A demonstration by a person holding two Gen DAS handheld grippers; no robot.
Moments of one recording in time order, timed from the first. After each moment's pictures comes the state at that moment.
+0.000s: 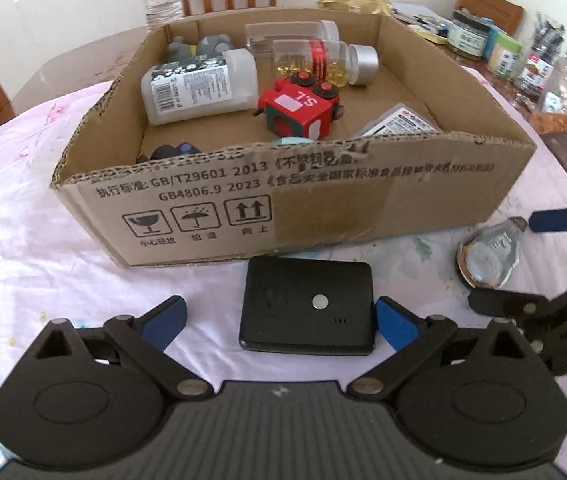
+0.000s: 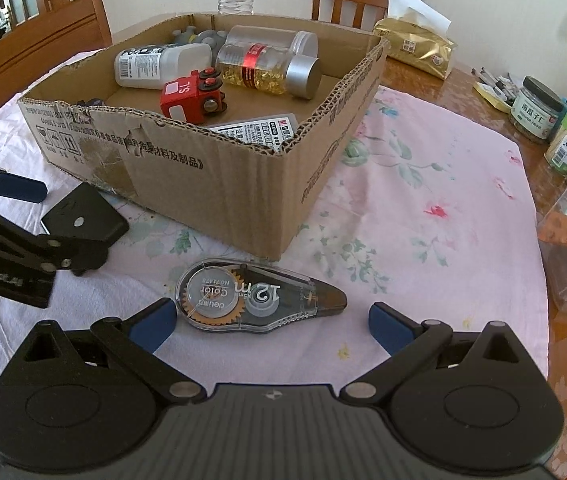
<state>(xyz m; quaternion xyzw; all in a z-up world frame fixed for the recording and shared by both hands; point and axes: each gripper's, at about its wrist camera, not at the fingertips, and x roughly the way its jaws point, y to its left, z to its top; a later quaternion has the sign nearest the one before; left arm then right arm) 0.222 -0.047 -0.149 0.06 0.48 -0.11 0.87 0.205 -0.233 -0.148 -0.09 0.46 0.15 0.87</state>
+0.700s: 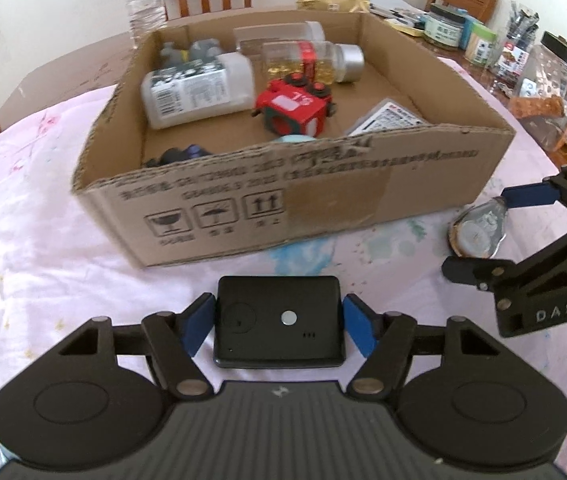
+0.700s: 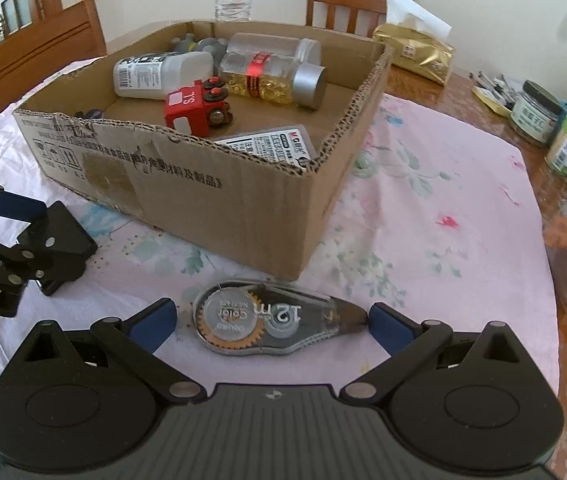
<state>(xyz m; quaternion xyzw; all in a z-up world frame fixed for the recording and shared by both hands) 0.217 -0.030 -0.142 0.07 0.48 -0.14 0.86 0.212 -0.219 -0.149 -0.08 0.46 0.14 0.87</state>
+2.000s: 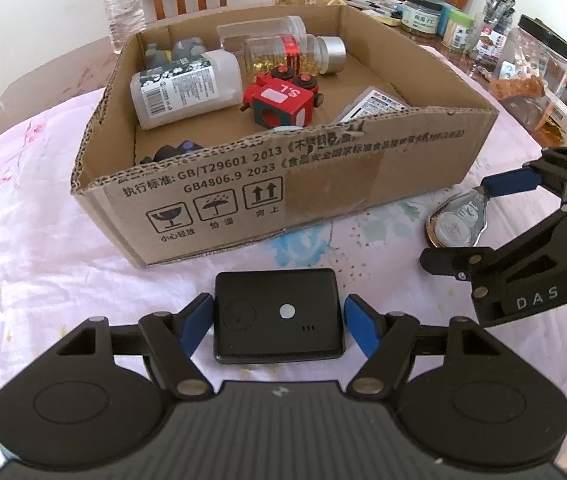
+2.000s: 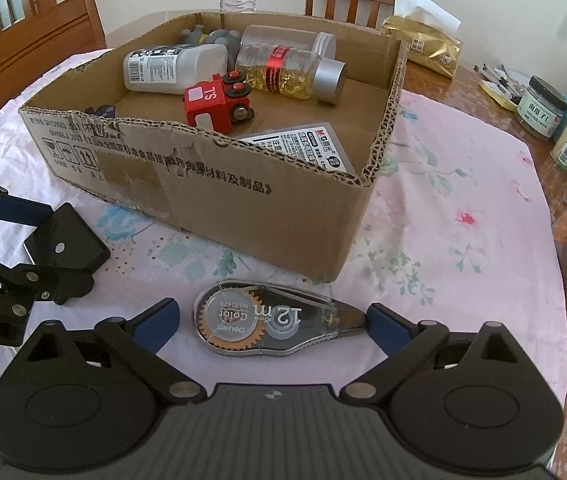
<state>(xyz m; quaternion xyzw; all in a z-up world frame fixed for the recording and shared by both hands) 0.215 -0.024 -0.142 0.09 0.48 -0.18 0.85 0.209 -0.196 -0.145 -0.08 0.47 0.13 0.87</state>
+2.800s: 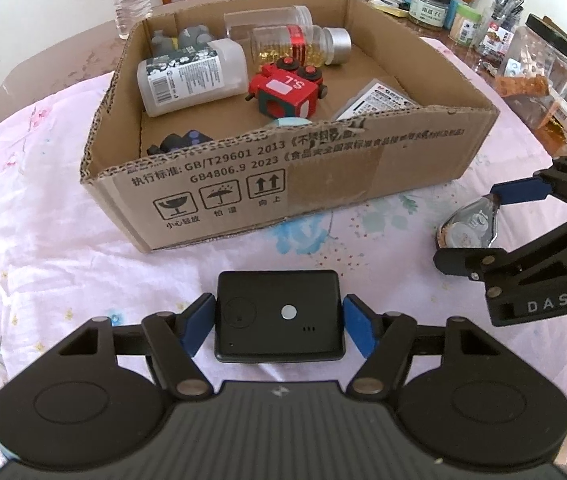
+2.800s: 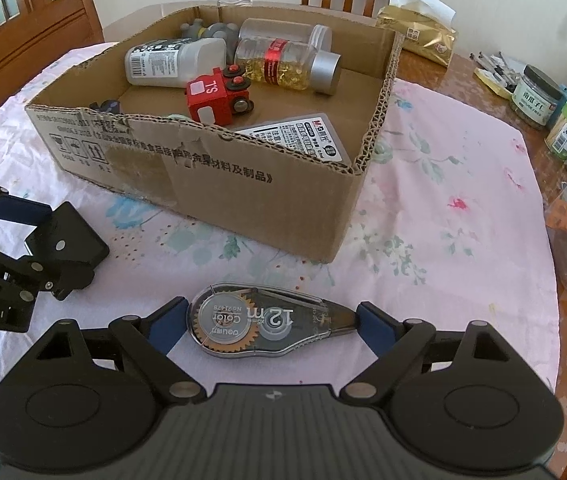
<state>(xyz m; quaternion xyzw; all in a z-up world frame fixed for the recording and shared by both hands) 0.213 -0.021 -0.134 0.08 0.50 -0.17 0.84 0.202 -0.196 -0.134 -0.07 0.49 0.13 0.86</state>
